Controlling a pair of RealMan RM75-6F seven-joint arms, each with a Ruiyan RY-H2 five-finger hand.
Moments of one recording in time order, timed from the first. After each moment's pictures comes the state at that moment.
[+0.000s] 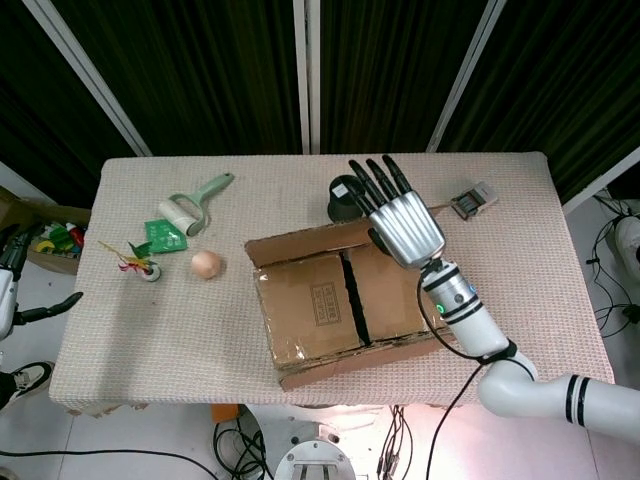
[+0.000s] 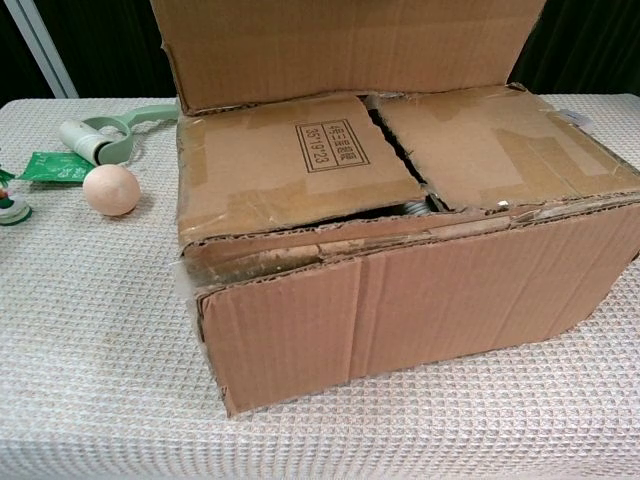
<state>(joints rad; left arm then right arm) -0.18 -1.09 -0.12 -1.44 1.47 1.56 -0.24 0.79 -1.31 0.44 -1.79 -1.23 1.03 -0.73</state>
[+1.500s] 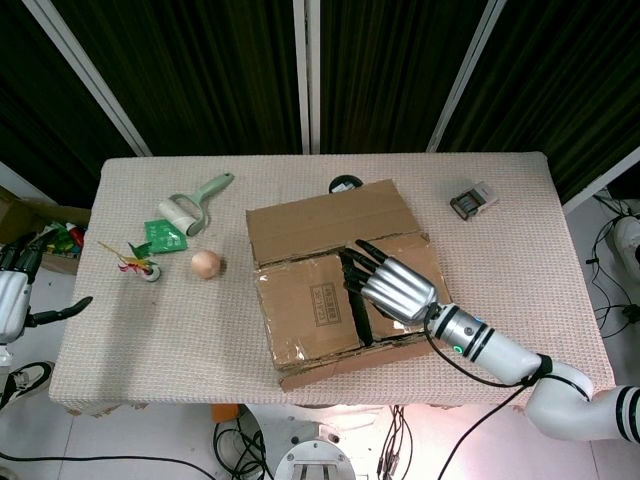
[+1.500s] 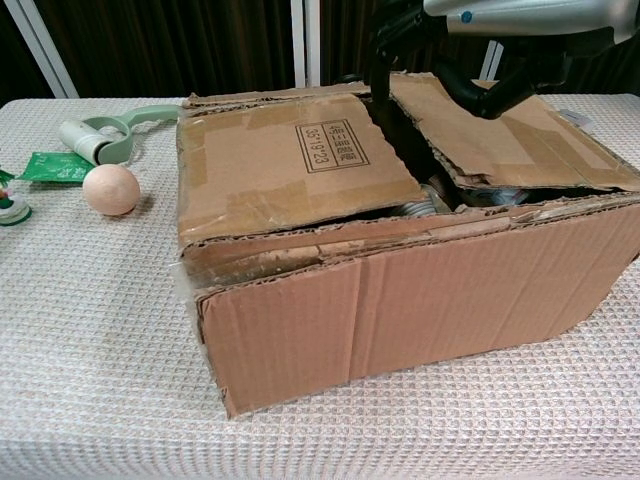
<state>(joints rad) -0.18 -1.09 -0.11 -1.44 1.48 1.48 -0.25 0.85 -1.04 0.14 -1.90 -1.51 0.78 -0.29</state>
